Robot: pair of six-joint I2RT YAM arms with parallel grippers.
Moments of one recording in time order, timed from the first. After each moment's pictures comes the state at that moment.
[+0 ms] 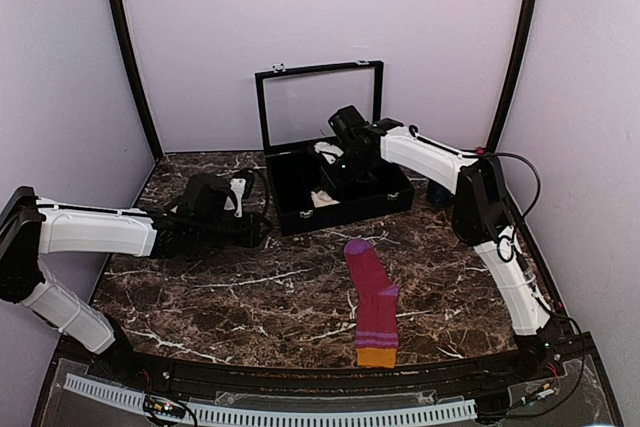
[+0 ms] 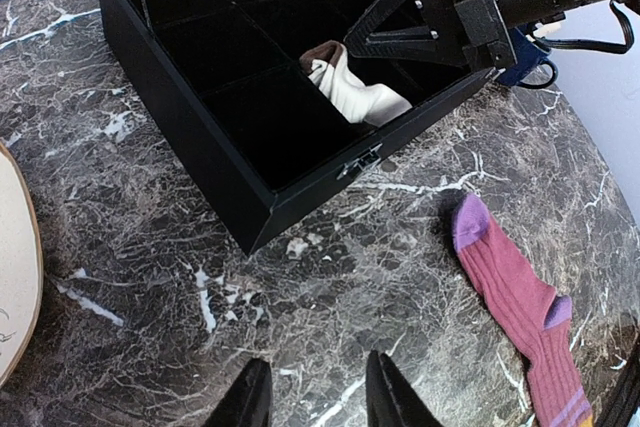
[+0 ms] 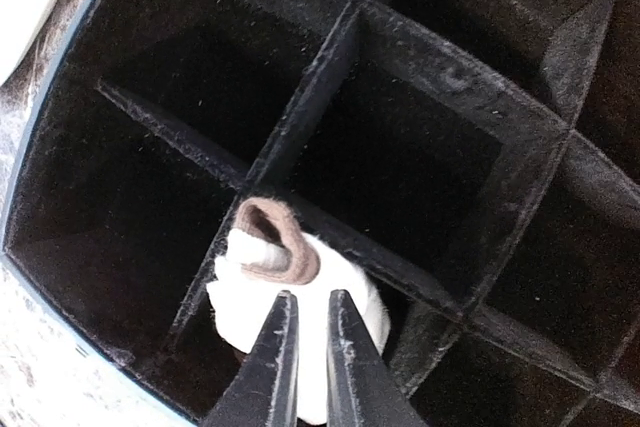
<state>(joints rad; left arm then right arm) -0.71 1.43 0.75 0.07 -0.04 -0.43 0.66 2.50 2.38 -0.84 -0.19 -0.05</state>
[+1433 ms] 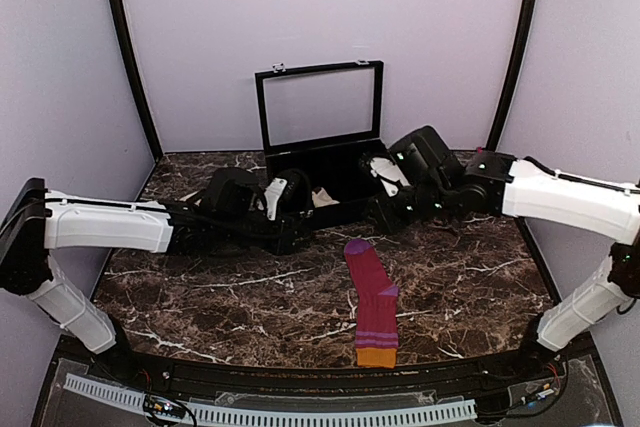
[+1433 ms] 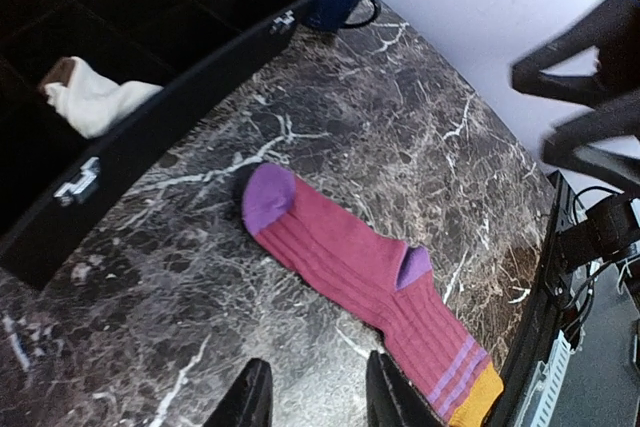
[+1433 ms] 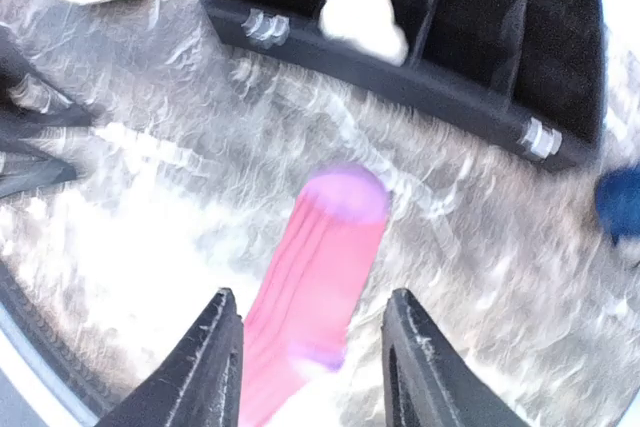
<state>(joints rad) -0.85 1.48 0.89 0.04 0.18 -0.40 0.91 1.47 1.27 -0.59 0.17 0.19</state>
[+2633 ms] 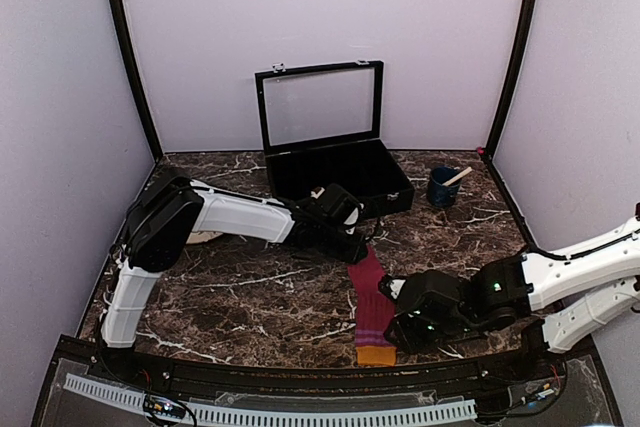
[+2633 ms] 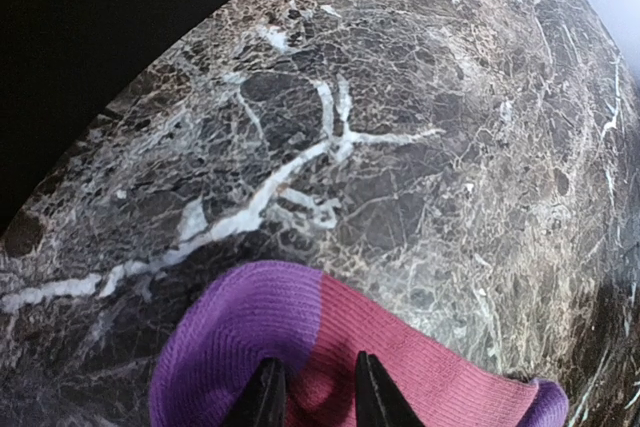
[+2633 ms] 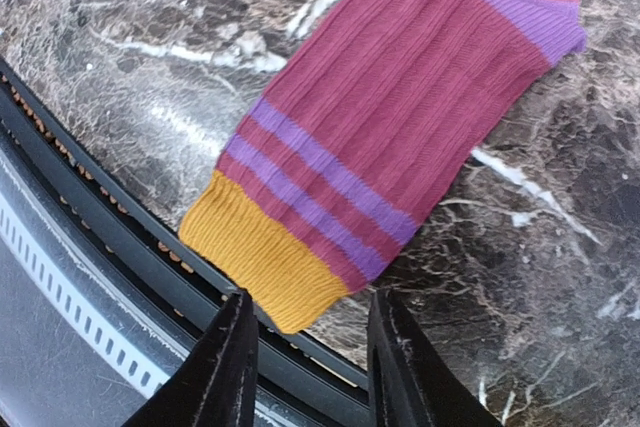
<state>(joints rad) -0.95 2.27 1.61 -0.19 0.06 -0.43 1.39 1.22 0.67 -0.53 0.21 0.78</state>
